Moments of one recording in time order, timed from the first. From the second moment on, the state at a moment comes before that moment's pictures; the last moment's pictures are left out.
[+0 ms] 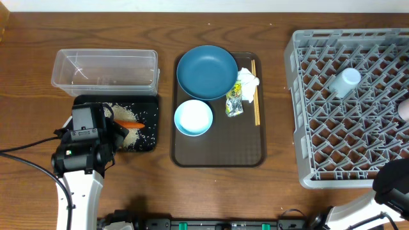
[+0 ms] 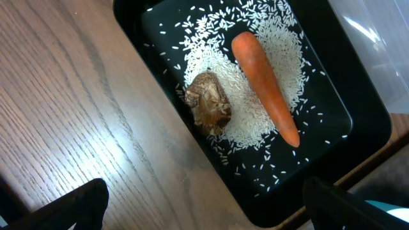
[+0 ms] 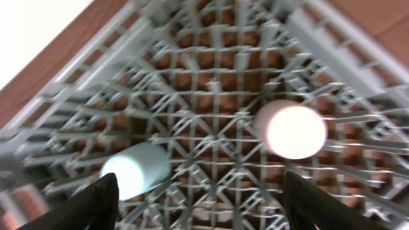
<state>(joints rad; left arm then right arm) 0.13 1.03 0.87 -1.02 -0.20 -0.85 -0.58 1.85 2.00 -1.15 -0.06 0.22</state>
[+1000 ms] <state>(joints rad) 0.13 1.03 0.87 -1.02 -0.20 -0.85 0.37 1.88 1.94 -1.18 -0.14 0.08</state>
